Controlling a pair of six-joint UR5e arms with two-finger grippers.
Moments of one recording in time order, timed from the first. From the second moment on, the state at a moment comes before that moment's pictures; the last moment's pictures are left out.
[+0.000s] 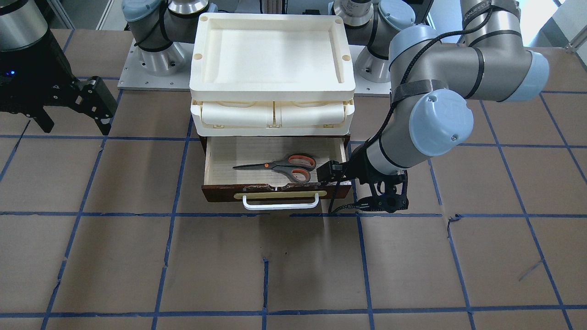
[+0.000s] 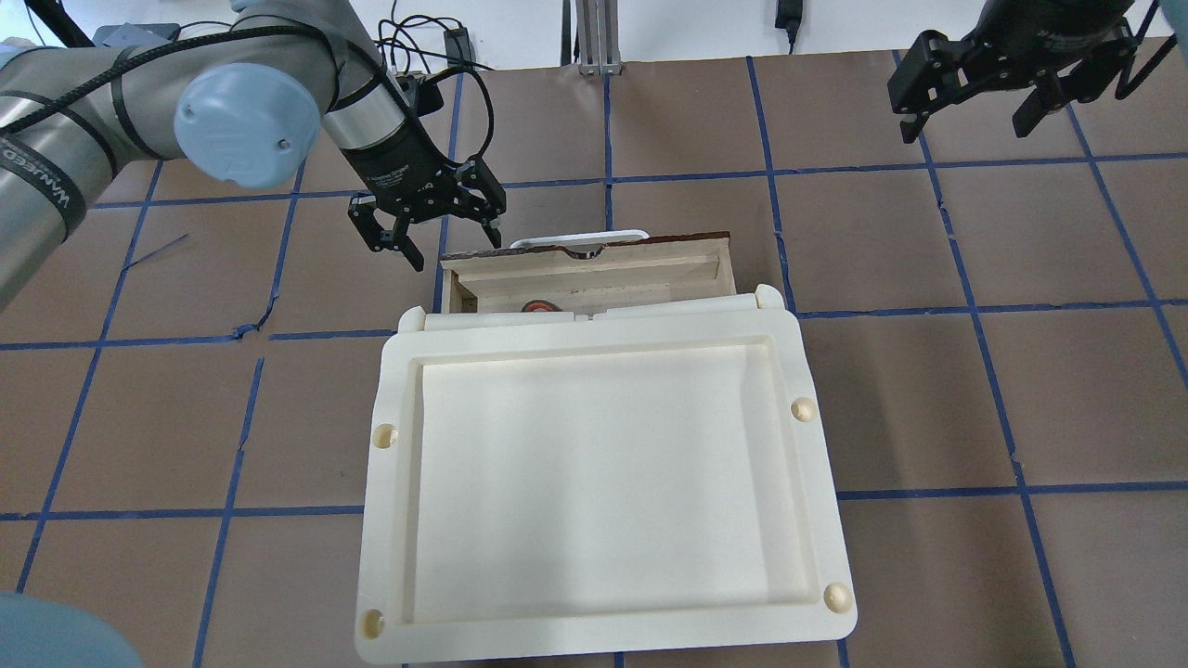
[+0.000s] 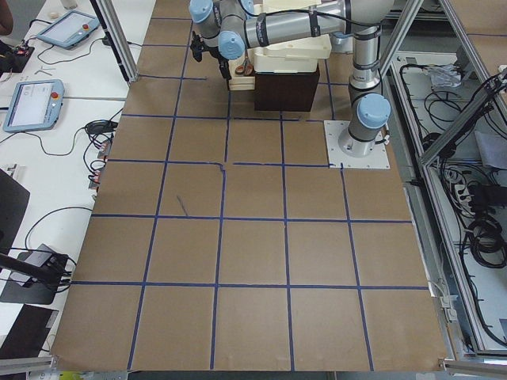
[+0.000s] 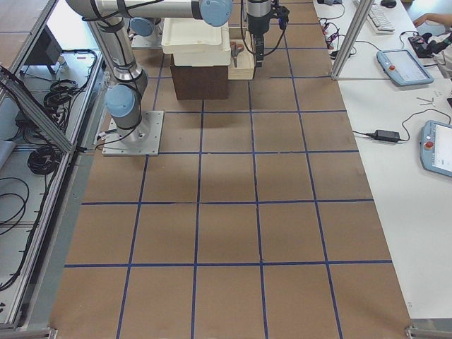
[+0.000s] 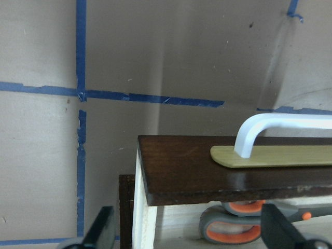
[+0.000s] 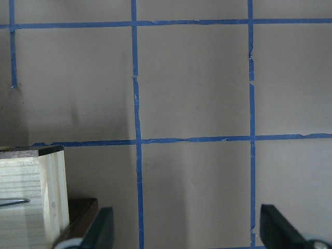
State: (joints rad) left arm -1.61 -1.90 -1.51 -1.48 1.33 -0.14; right arm 1.46 -1.53 1.48 -1.63 -1.59 -0.10
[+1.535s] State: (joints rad) left arm -1.61 -1.91 -1.60 -1.41 1.37 -0.13; right arm 1.59 -1.49 1.47 -1.60 -1.58 -0.07
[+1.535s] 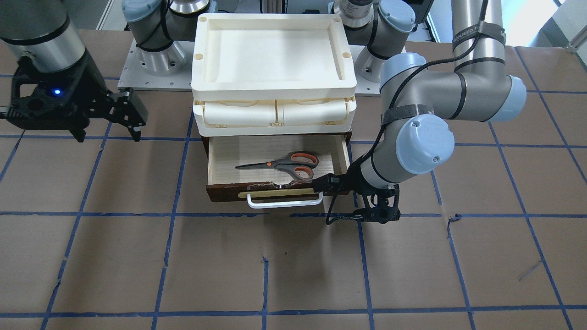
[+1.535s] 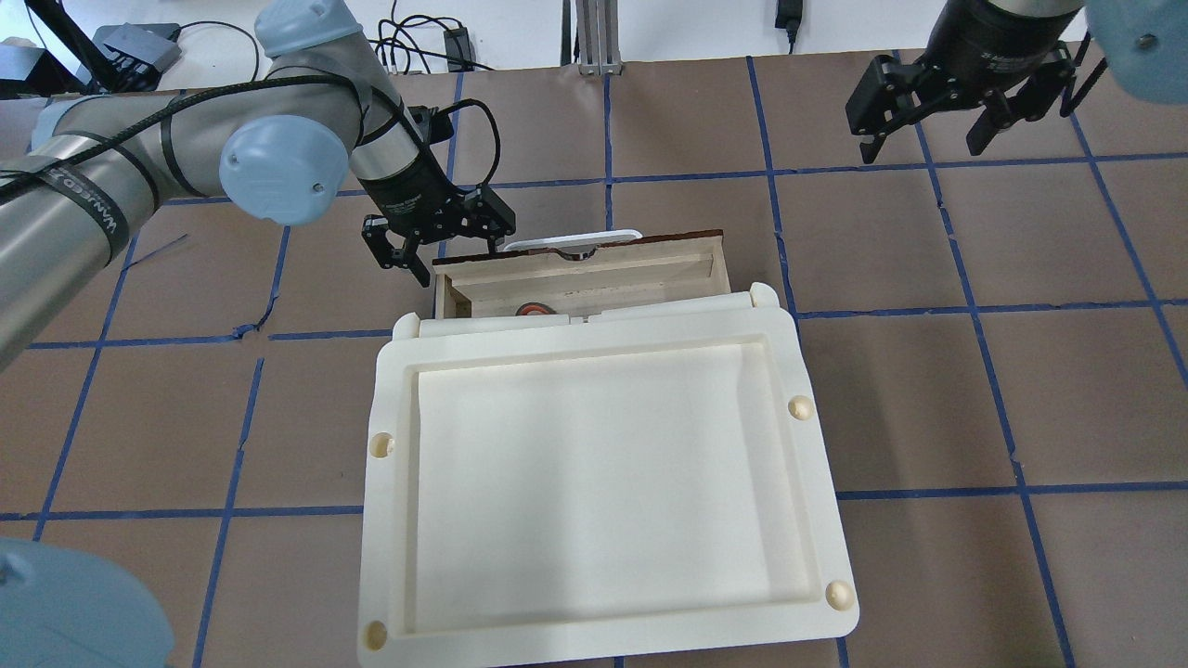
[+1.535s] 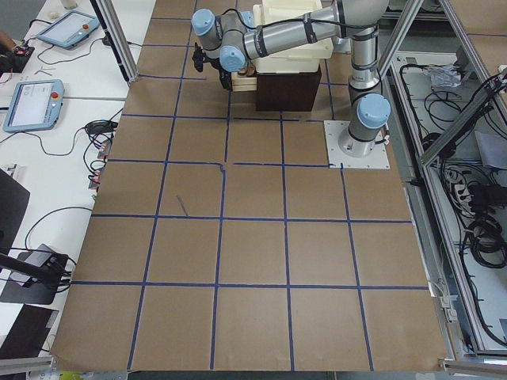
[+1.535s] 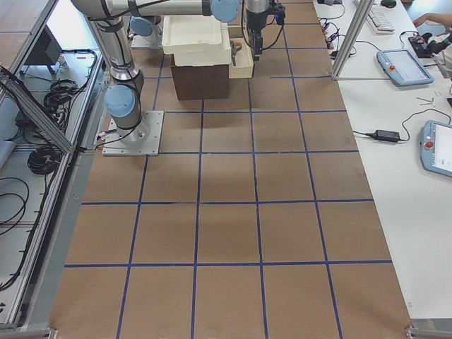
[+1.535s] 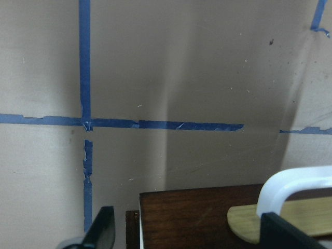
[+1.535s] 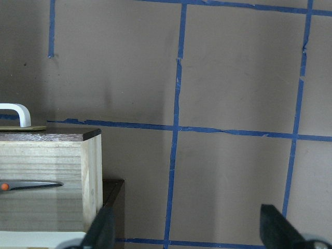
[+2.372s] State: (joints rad) left arm -1.62 -1.88 -1.60 -1.49 1.36 -0.15; right arm 1.61 -1.49 1.47 -1.59 -1.58 -0.06
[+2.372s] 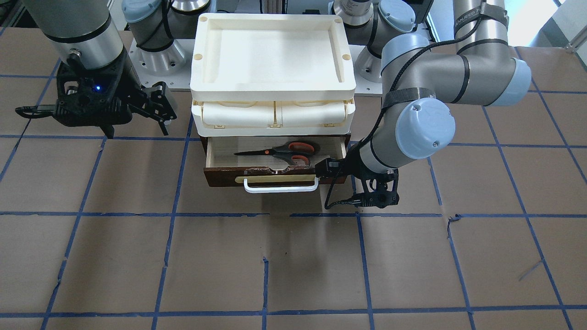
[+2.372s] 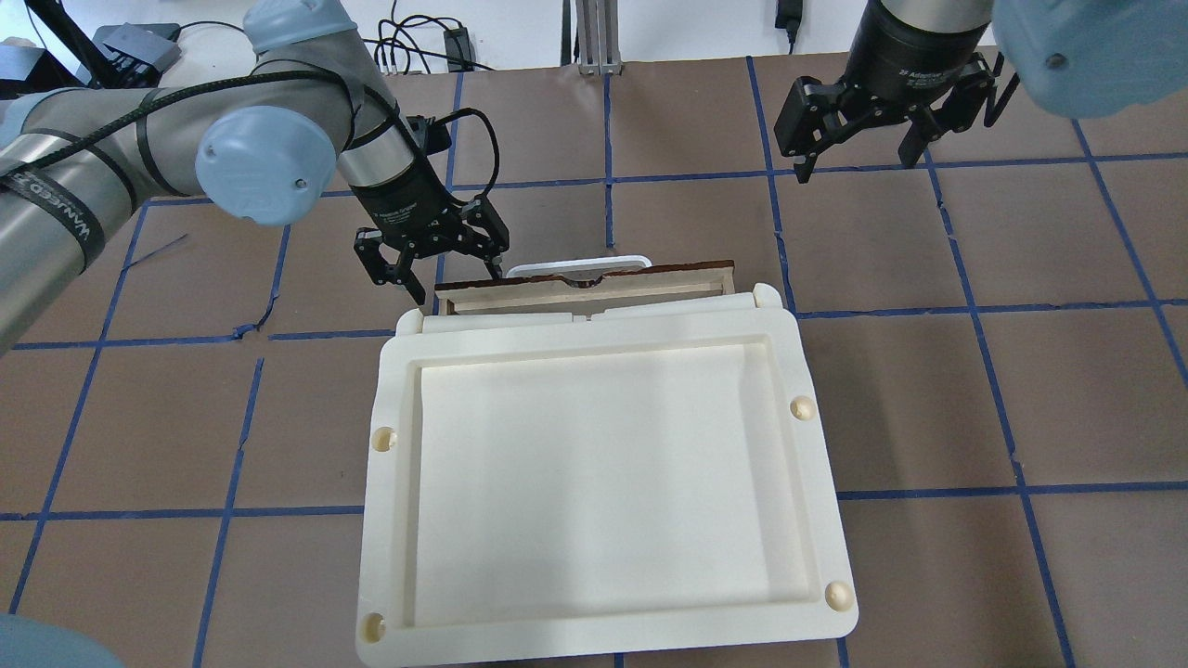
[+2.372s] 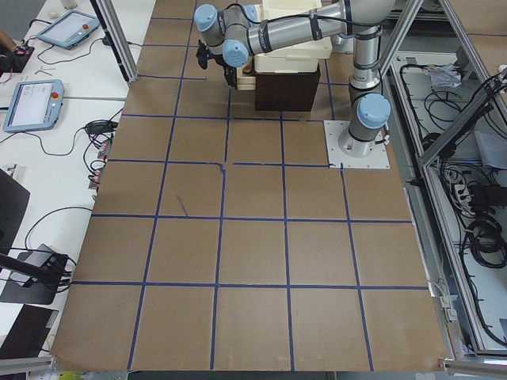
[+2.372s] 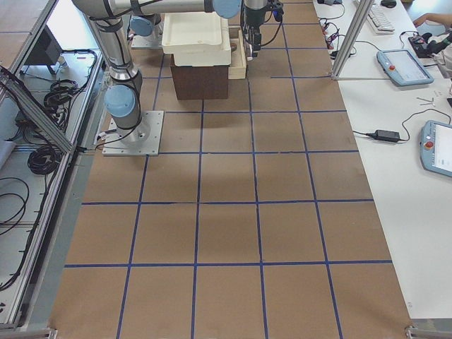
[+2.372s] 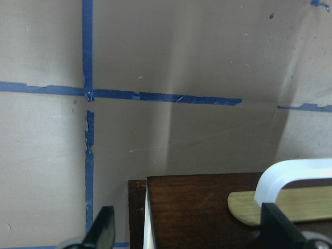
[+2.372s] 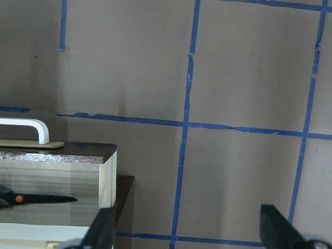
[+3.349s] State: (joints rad) left arm -1.66 -1.86 -1.60 -1.60 1.36 -0.18; right arm 1.60 -1.48 1.47 -1.58 -1.57 -0.06
